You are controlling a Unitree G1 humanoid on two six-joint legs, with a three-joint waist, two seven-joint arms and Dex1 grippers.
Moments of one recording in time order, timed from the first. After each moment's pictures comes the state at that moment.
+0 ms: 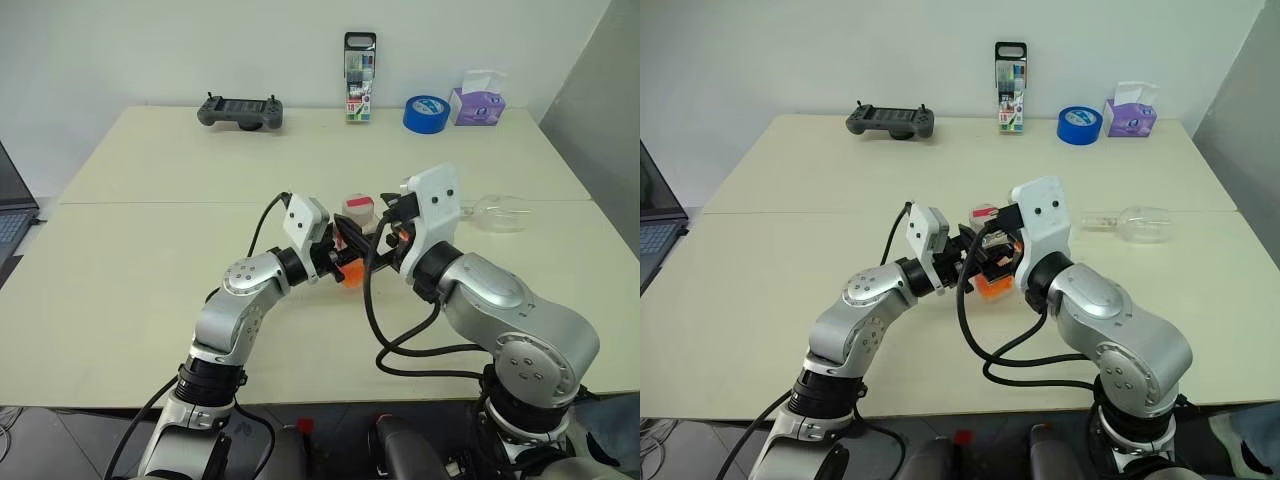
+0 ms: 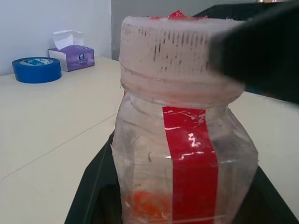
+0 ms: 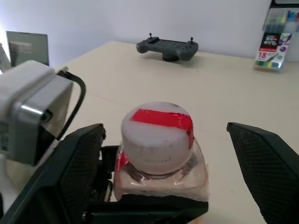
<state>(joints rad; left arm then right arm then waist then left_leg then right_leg) -0.48 0.26 -0.13 -0.15 -0.37 0.42 -0.68 -0.56 -0.07 0.06 -0.81 0.49 1.28 -0.08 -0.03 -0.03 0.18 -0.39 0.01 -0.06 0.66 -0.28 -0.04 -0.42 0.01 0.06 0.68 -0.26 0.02</state>
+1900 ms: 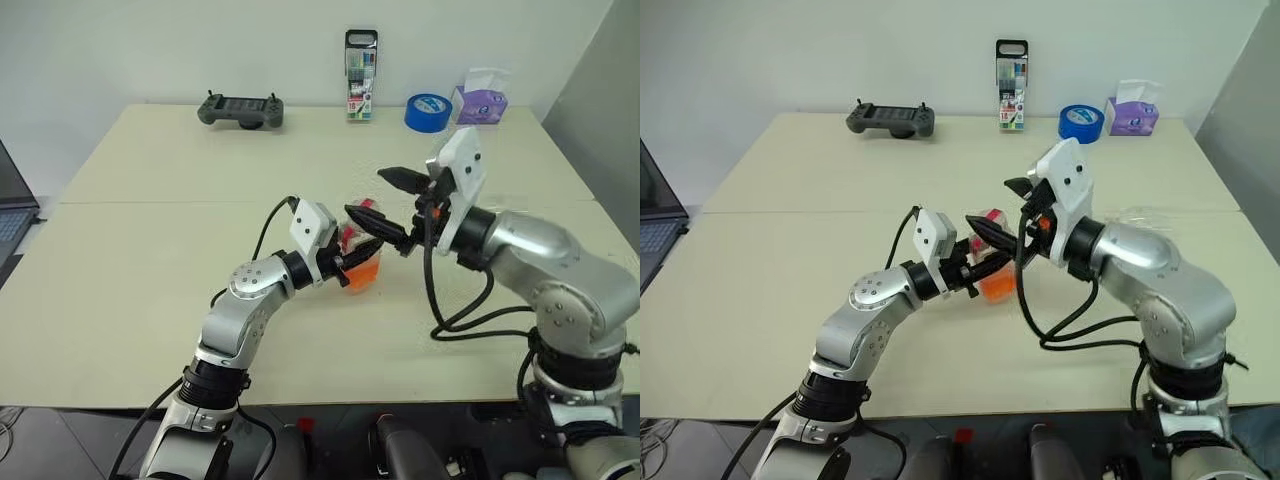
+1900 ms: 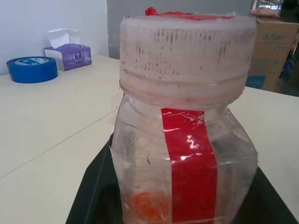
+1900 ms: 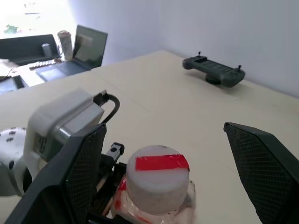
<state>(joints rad) -0.48 0.25 -0.16 -0.13 -0.34 0.38 -0.68 -0.65 -0.30 -0.05 -0.73 0.60 1.16 0.29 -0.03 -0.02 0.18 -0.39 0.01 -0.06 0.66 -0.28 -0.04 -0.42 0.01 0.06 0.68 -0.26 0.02</state>
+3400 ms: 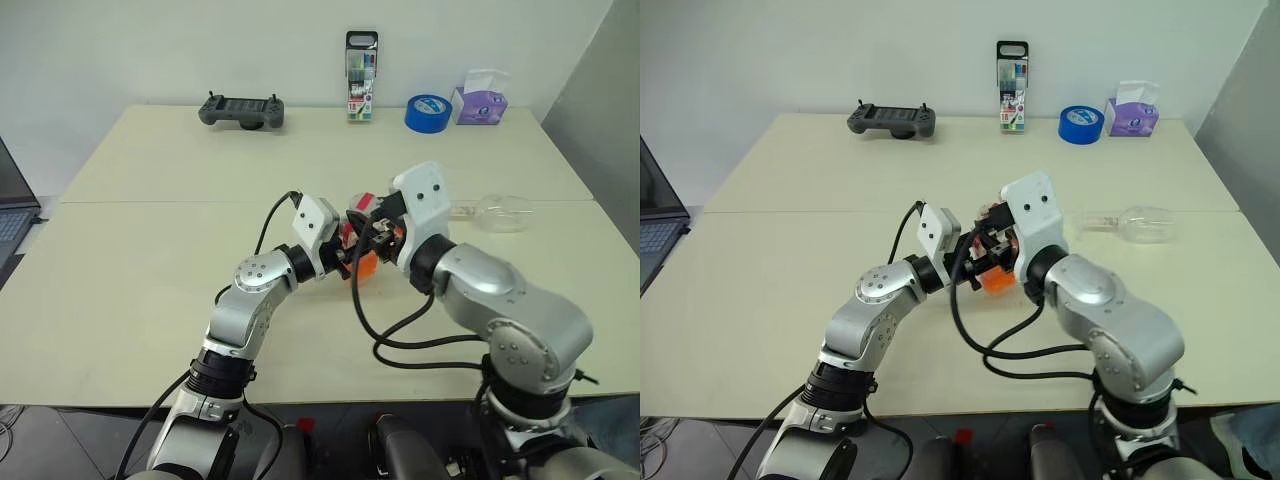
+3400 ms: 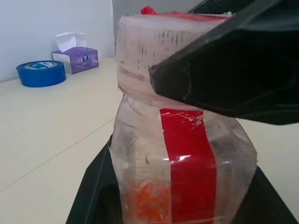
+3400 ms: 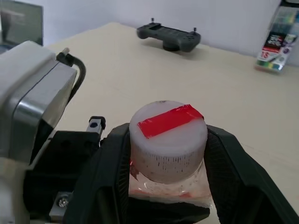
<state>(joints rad) -0.51 0.23 -0.14 -0.06 -0.30 0.32 -0.67 -0.65 -0.26 0.08 -0.64 0.45 1.17 0.21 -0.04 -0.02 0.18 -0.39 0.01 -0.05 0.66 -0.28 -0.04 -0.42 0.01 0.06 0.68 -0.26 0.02</state>
